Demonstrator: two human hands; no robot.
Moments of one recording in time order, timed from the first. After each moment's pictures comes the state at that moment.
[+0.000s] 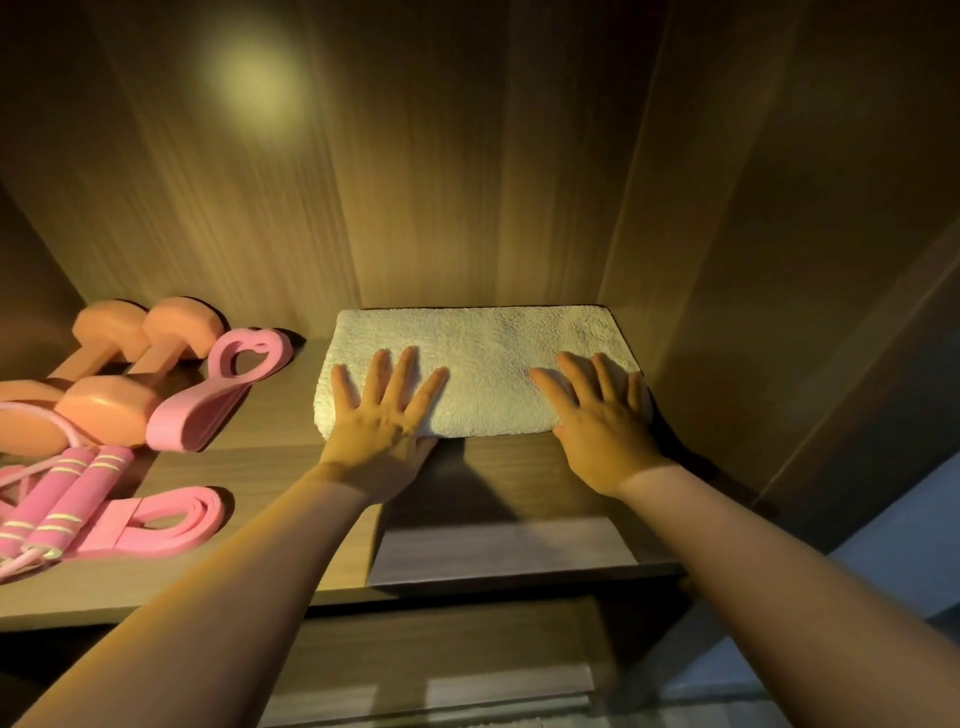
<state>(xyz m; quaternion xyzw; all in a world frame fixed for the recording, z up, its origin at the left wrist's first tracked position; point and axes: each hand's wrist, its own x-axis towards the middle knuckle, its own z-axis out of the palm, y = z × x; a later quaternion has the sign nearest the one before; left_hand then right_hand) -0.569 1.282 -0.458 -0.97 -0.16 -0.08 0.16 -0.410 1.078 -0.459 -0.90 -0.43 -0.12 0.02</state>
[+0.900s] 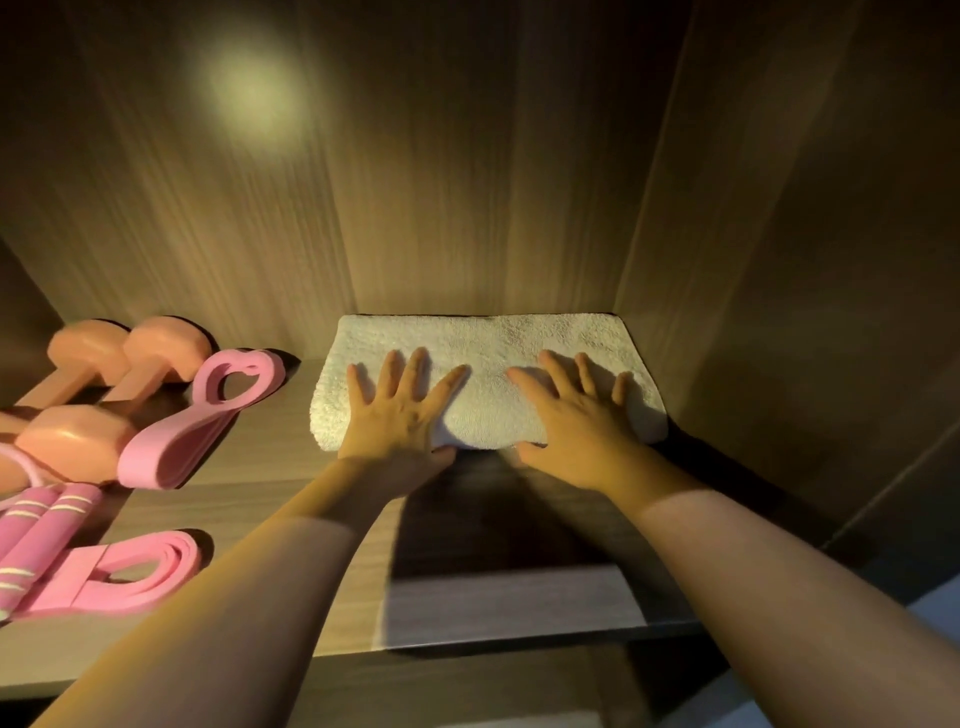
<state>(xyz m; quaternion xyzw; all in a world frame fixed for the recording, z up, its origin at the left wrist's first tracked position) -0.528 1.298 -0.441 -0.98 -0.17 -0.07 0.08 -0.391 1.127 -0.444 -0.89 -0.44 -0.05 0.03</state>
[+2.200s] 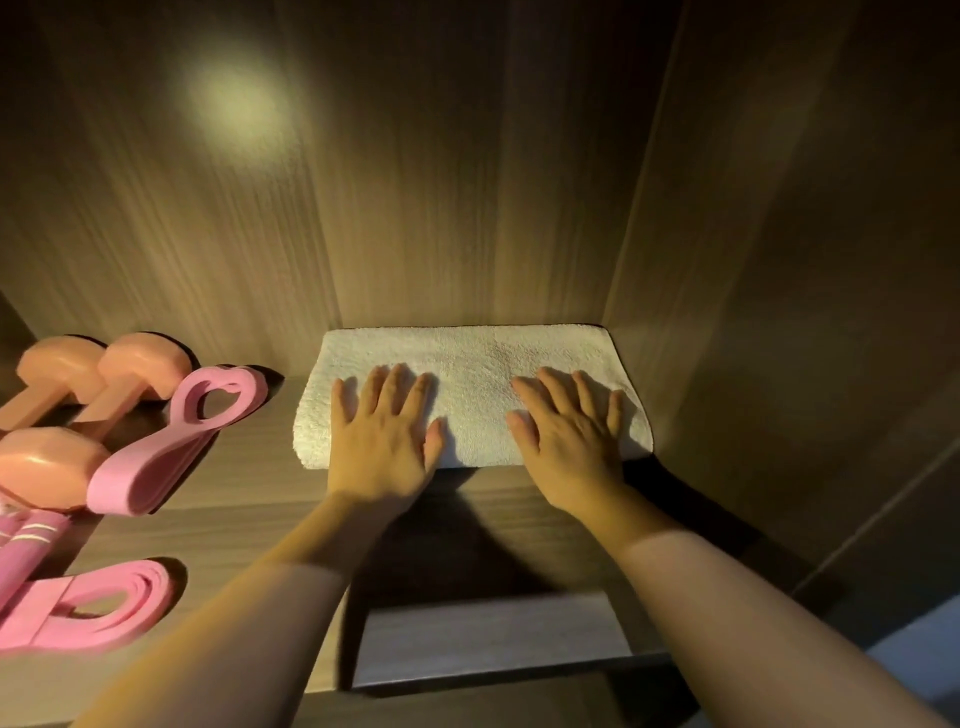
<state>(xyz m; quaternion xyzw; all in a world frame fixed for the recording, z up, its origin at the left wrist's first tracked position) -0.522 1.294 -0.449 -0.96 -0.21 -0.18 0.06 -0.387 1.132 -0.465 -0.91 -0.37 -0.13 0.13</state>
